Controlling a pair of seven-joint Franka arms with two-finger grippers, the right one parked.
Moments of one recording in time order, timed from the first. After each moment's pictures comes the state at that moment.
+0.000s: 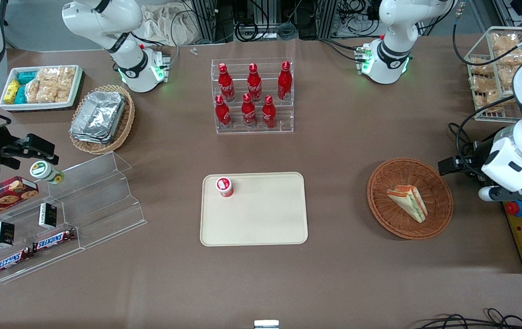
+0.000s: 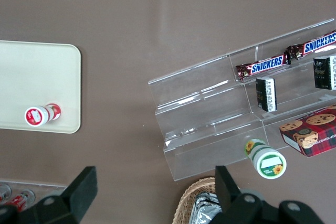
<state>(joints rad) 0.27 0.24 -0.38 -1.51 0.06 1.65 -0.19</state>
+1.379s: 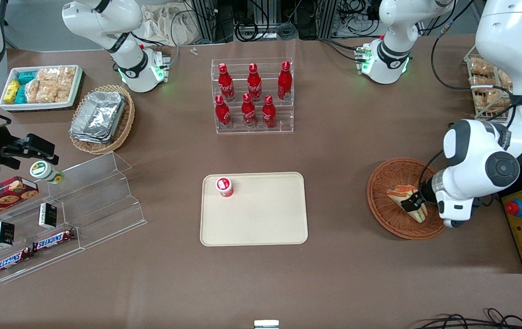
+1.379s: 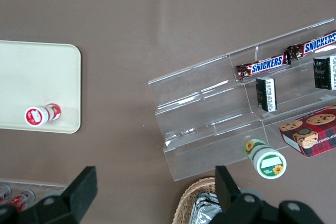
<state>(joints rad) 0.27 0.41 -0.37 -1.86 0.10 2.15 -0.82</state>
